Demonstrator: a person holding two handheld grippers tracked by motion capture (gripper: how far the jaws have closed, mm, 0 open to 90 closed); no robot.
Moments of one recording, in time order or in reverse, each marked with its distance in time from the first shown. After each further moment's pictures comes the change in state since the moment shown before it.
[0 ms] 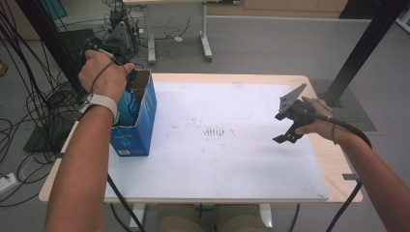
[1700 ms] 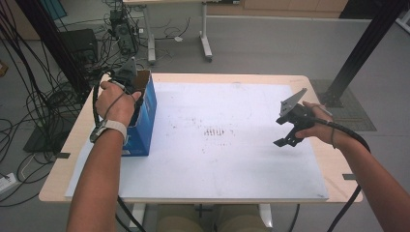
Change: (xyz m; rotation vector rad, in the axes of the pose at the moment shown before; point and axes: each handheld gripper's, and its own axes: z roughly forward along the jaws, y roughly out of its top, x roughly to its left) left arm -0.009 -0.010 0.089 0.050 0.010 0.037; right arm 0.000 -0.013 0.011 0.004 0.013 0.040
